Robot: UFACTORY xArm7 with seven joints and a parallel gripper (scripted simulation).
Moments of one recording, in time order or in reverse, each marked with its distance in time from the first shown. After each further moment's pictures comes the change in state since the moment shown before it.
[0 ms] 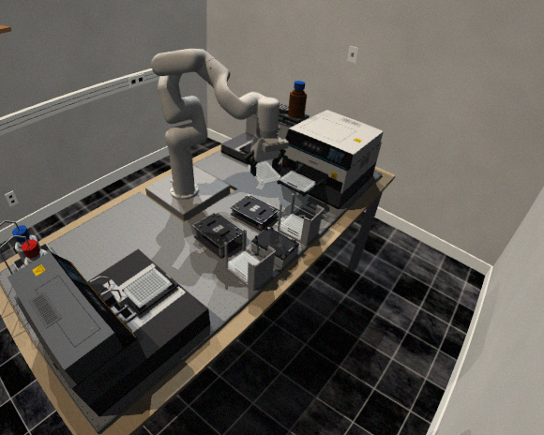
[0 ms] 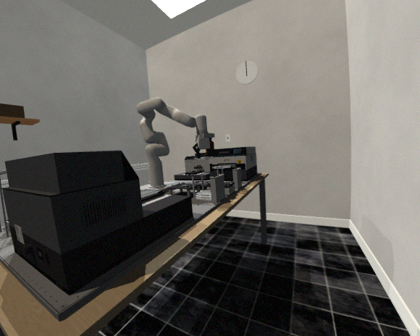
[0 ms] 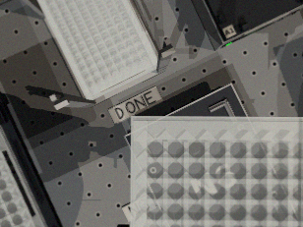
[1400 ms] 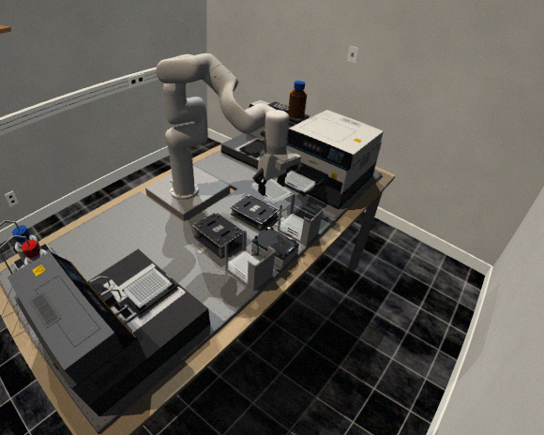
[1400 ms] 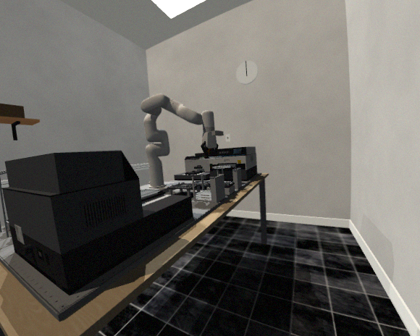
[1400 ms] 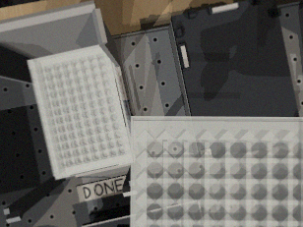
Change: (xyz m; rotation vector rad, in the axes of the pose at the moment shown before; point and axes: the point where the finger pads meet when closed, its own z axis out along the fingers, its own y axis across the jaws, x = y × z) arm 0.113 0.027 0.000 0.000 0.000 -0.236
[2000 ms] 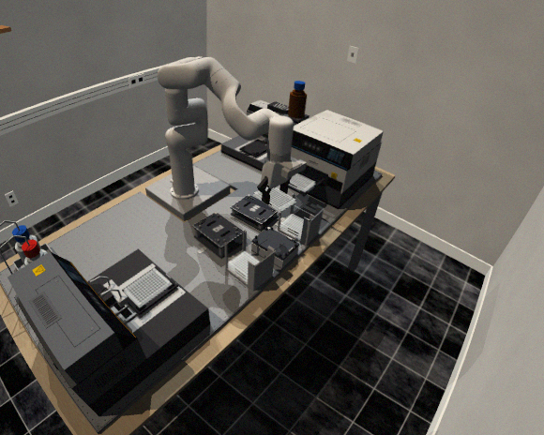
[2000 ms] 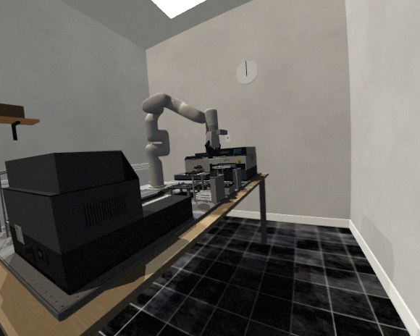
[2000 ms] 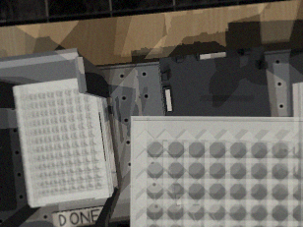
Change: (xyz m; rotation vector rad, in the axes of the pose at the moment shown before) arm 0.043 0.022 0.000 0.000 -0.001 -0.090
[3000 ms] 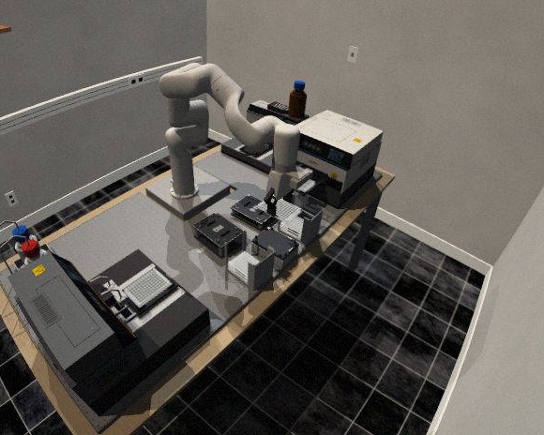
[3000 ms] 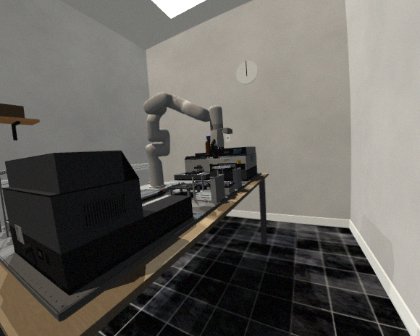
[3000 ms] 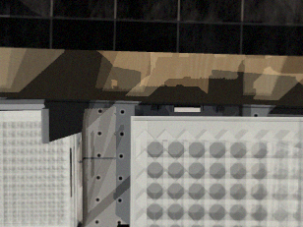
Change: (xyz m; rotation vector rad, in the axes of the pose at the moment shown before) arm 0.051 0.031 0.000 0.000 -0.001 -0.121
